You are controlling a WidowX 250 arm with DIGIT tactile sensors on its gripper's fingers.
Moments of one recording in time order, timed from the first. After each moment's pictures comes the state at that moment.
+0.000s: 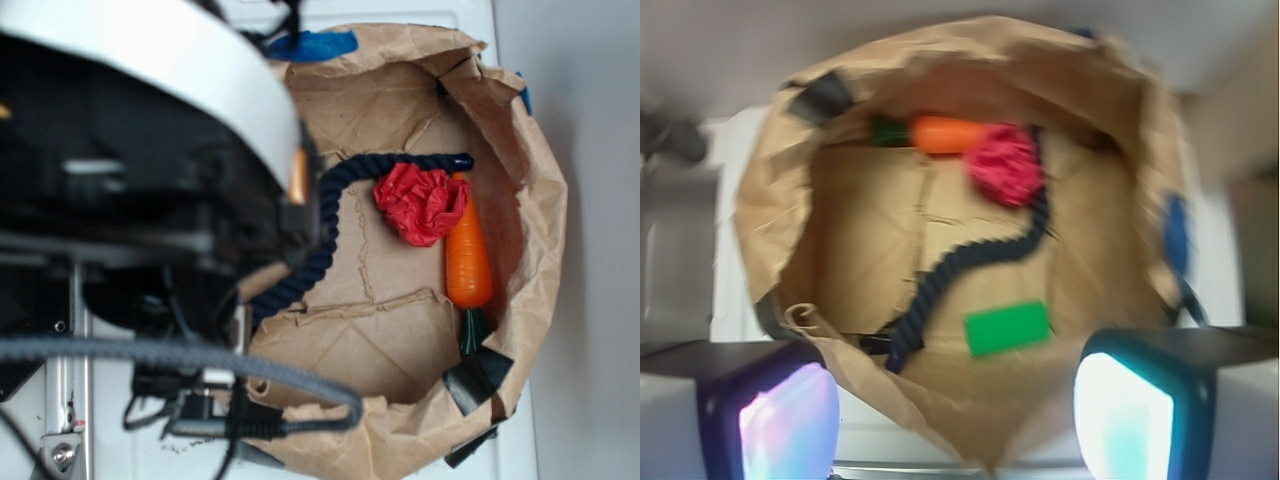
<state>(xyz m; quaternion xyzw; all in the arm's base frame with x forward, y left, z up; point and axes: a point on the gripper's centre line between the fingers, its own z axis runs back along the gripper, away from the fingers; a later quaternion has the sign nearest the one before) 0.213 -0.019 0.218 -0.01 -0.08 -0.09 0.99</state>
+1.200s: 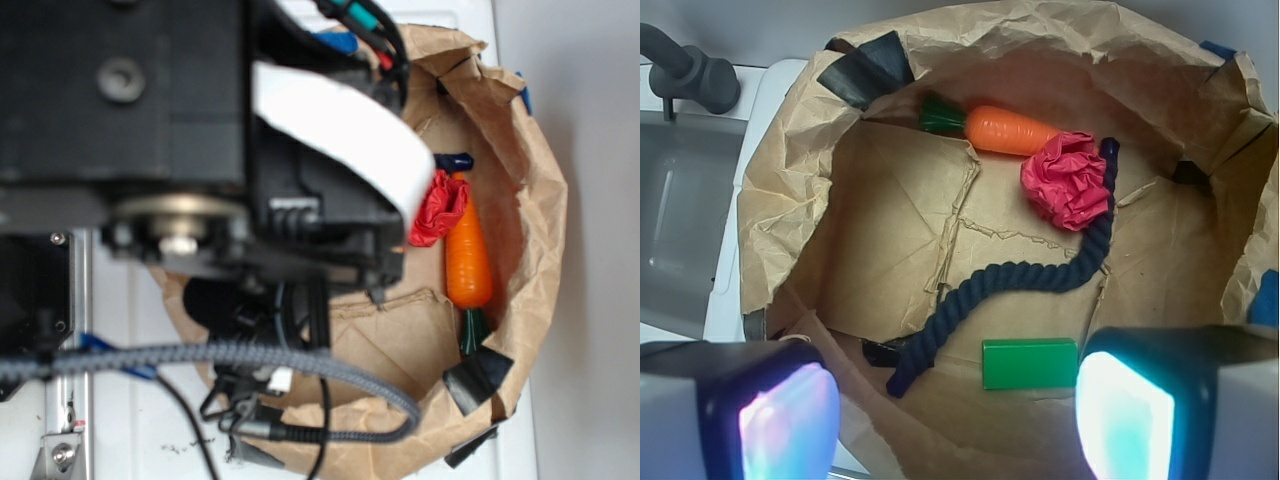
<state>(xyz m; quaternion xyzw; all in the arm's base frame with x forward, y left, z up) 0.229 -0.025 0.196 -0.02 -0.05 -0.13 0.99</state>
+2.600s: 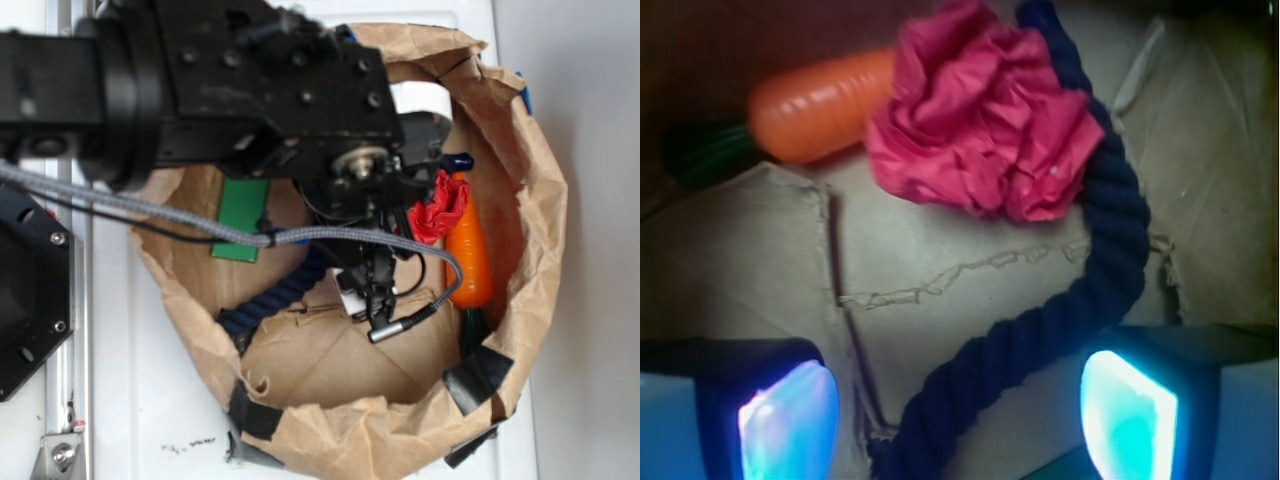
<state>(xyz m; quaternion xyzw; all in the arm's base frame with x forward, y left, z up) 0.266 0.009 0.077 -0.05 -0.03 0.15 0.99</state>
